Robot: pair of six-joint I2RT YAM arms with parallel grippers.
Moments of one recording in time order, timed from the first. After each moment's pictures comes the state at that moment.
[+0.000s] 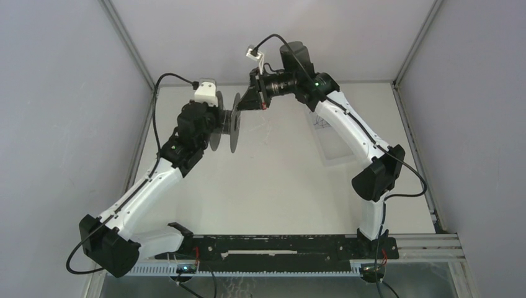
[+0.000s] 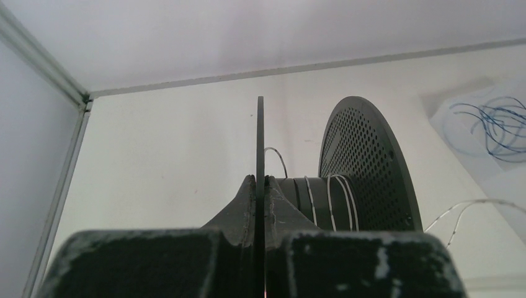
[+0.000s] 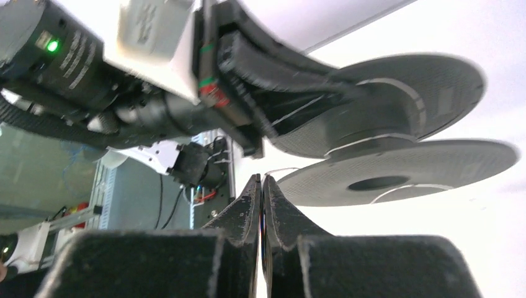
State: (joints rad) left arm -0.50 1.15 1.06 -0.08 -0.43 -0.02; right arm 0.62 1.91 2.12 -0.60 -0.94 0.22
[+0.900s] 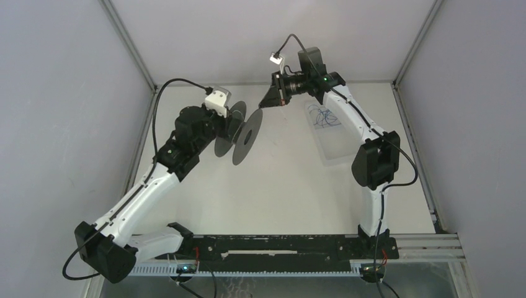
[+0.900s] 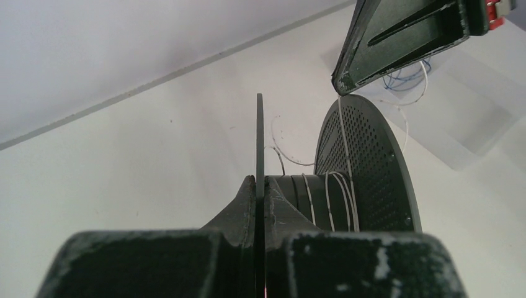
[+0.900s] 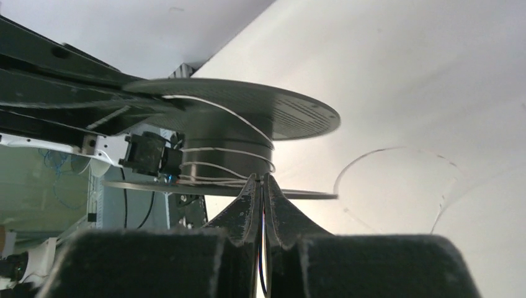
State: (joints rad) left arm -0.52 1.10 1.04 -0.14 -0.07 0.05; right arm 0.42 2.02 2.06 -0.60 -0.99 0.17
